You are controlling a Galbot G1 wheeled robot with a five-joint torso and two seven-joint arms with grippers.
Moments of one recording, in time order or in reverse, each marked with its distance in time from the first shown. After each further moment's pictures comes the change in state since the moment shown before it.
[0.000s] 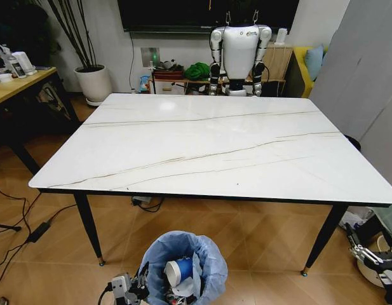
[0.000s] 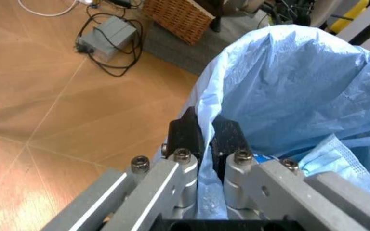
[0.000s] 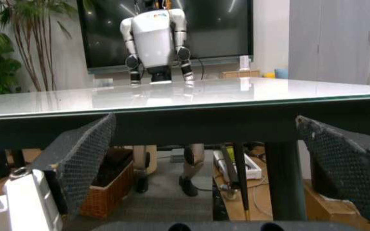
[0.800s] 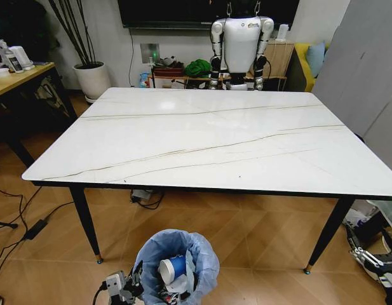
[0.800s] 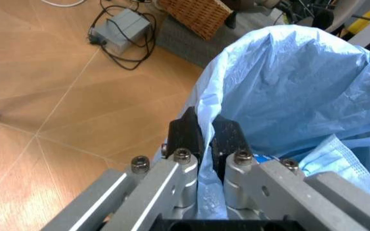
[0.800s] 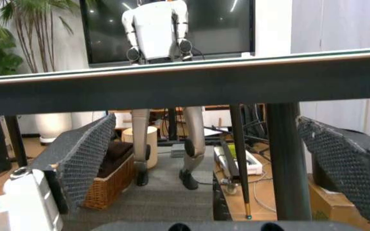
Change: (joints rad) left arm -0.020 -0.006 -0.020 0.030 -0.026 0.000 -0.011; right arm -0.008 0.004 -0.001 -0.005 0.000 0.016 -0.016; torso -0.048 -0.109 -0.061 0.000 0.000
